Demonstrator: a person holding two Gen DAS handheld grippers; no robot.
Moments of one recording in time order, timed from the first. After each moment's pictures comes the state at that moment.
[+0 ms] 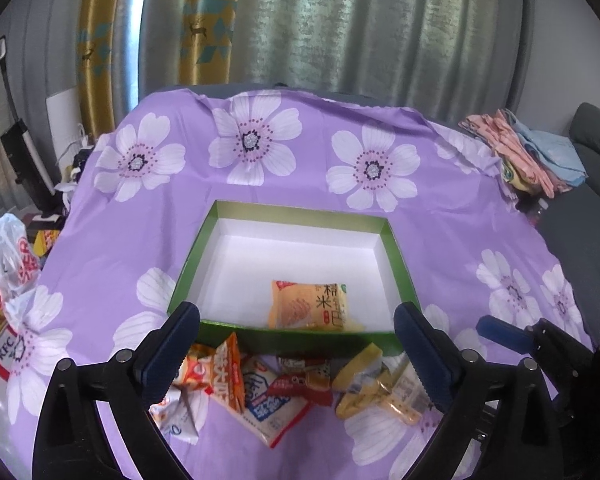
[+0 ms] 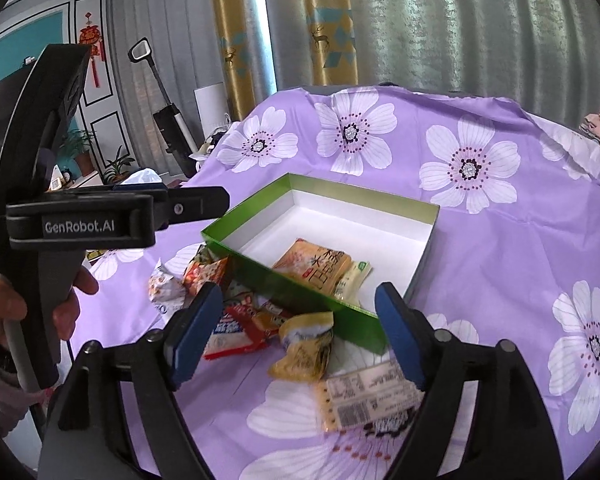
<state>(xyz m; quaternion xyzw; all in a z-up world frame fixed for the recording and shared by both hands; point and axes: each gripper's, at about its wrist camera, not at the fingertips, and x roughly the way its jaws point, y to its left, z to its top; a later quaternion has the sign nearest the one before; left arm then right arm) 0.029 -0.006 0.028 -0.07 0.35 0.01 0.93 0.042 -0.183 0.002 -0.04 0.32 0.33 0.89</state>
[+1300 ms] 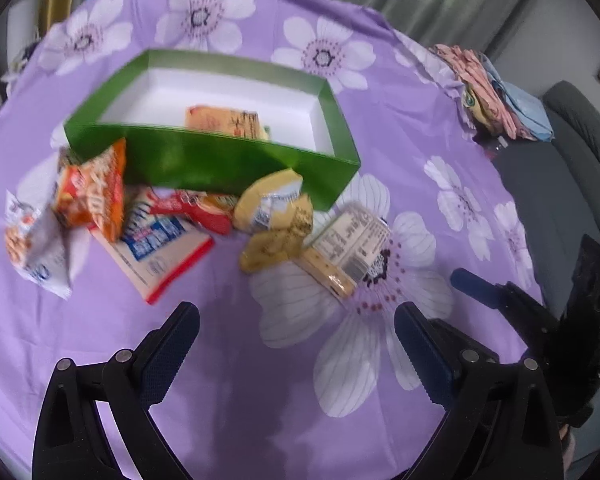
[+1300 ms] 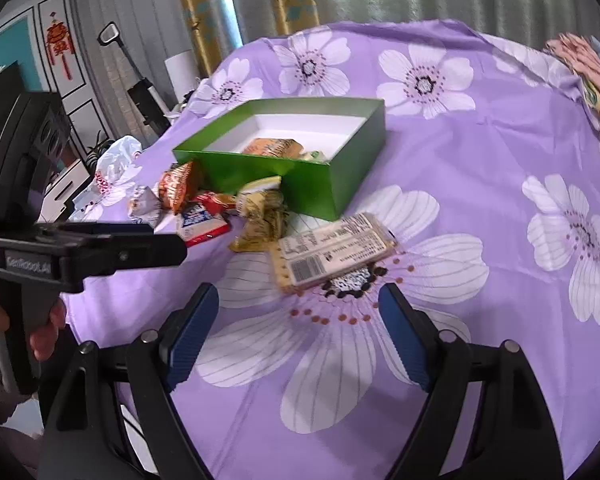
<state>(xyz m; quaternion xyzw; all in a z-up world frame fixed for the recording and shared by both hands) -0.016 -0.061 -0.060 -0.16 0.48 -0.09 0.86 0.005 -0.255 -0.065 -0.02 0.40 0.28 0.87</state>
